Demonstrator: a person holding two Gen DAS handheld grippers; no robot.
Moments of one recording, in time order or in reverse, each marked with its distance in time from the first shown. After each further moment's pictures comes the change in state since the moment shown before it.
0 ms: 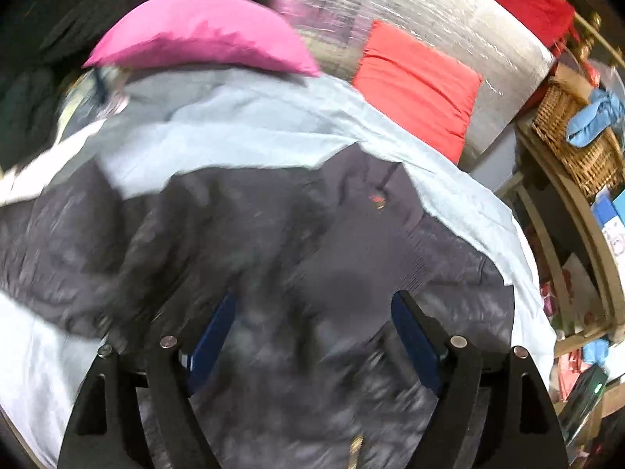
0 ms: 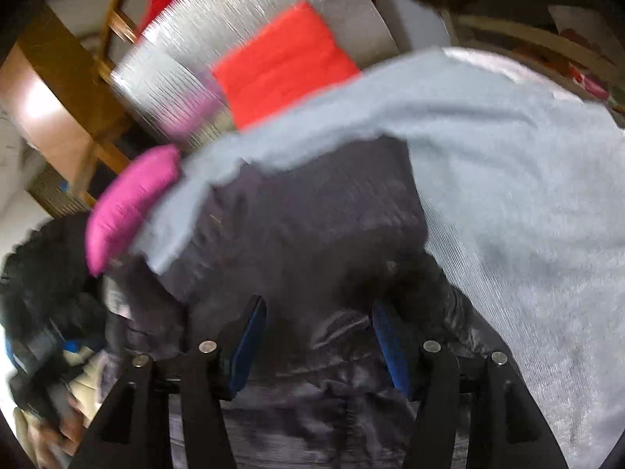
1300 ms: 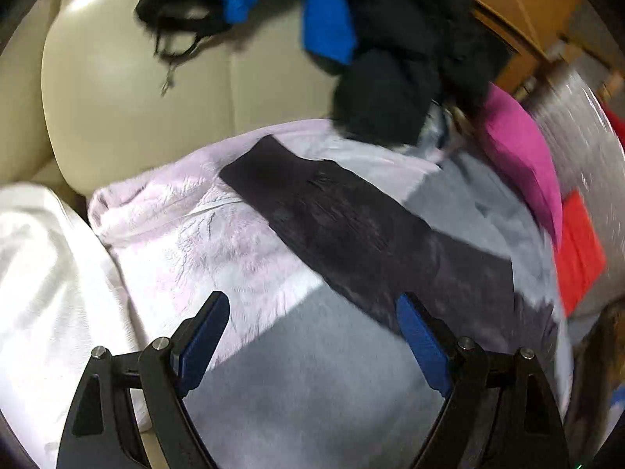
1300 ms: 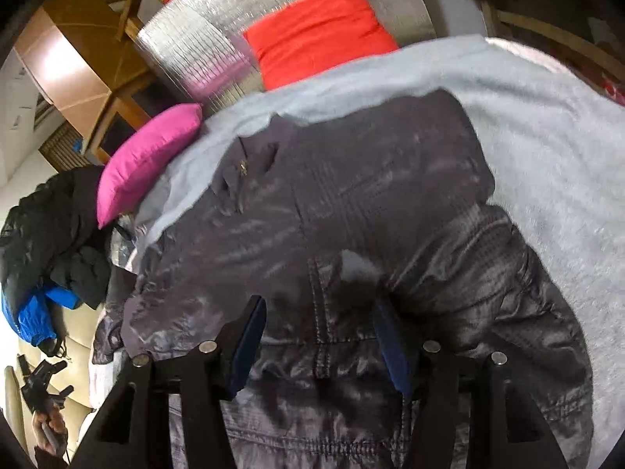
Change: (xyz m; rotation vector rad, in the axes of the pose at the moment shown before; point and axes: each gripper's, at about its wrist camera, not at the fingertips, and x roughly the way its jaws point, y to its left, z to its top) left arm -0.151 0.449 -0.060 -0.641 -0.113 0.255; right arm 0.006 0.035 -0.026 -0.124 0.011 0.068
